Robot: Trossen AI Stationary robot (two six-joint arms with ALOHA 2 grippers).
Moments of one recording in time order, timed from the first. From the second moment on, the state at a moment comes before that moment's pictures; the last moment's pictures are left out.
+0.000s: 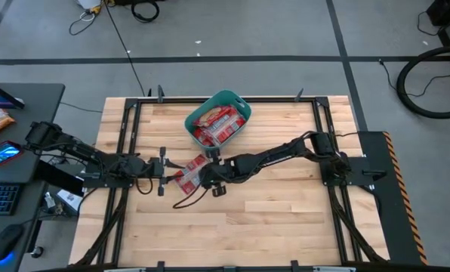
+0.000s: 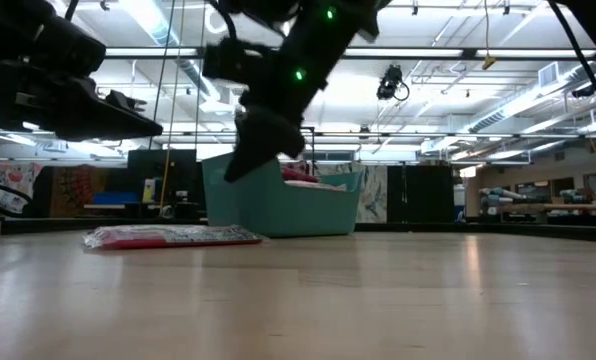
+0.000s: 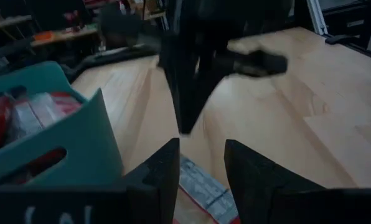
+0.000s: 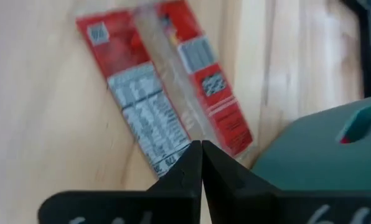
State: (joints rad) left arm -0.27 0.84 0.01 0.64 -0.34 0.12; right arm 0.14 2.16 1.65 -0.43 0.40 -0.27
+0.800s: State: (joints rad) left arm -0.27 0.83 0.01 0.60 -0.34 0.06; right arm 0.16 2.37 1.91 -0.31 0.29 -0.18
